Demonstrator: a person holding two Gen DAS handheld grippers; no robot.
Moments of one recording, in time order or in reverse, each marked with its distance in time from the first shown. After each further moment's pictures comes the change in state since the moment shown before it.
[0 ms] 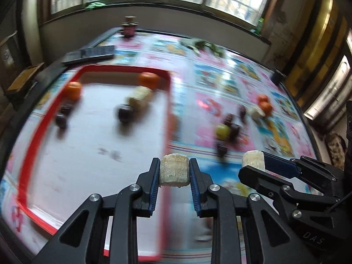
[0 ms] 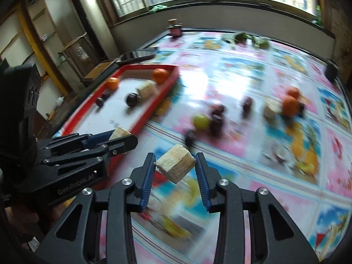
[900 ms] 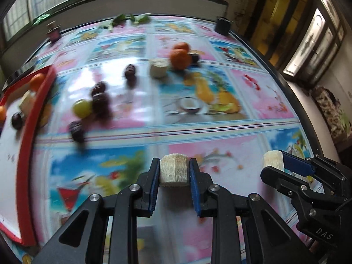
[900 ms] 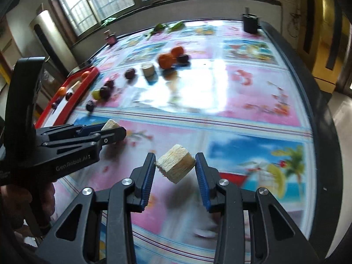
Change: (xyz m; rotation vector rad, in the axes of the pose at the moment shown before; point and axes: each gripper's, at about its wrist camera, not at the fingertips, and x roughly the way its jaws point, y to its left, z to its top) left arm 0.050 -0.167 -0.039 0.238 0.130 -0.103; right arm -0.080 -0.153 -0.105 0.217 -0.032 -0.158
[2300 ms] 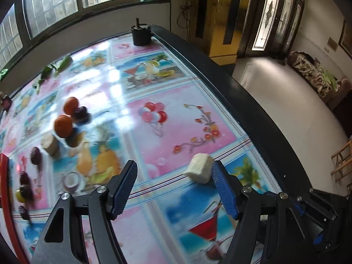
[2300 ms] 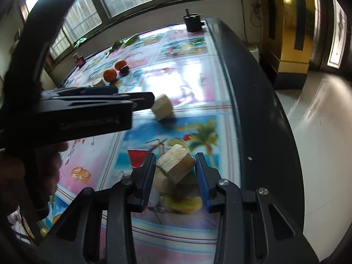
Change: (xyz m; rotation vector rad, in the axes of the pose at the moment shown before) left arm 0.044 -0.167 0.056 0.301 -0.017 -0.069; right arm -0.045 -0.097 -0.036 0.181 -0.072 -0.096
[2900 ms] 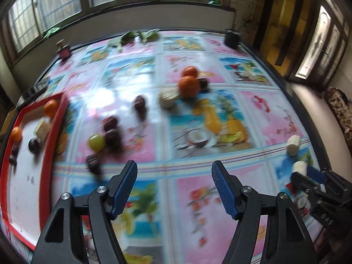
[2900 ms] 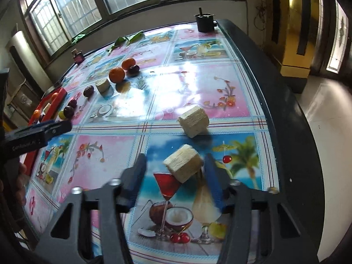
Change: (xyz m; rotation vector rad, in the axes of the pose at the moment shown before) left arm -0.055 0.129 -0.059 -0.252 -0.025 0.184; right arm 0.030 0.048 0.020 -0.049 0.004 -0.045
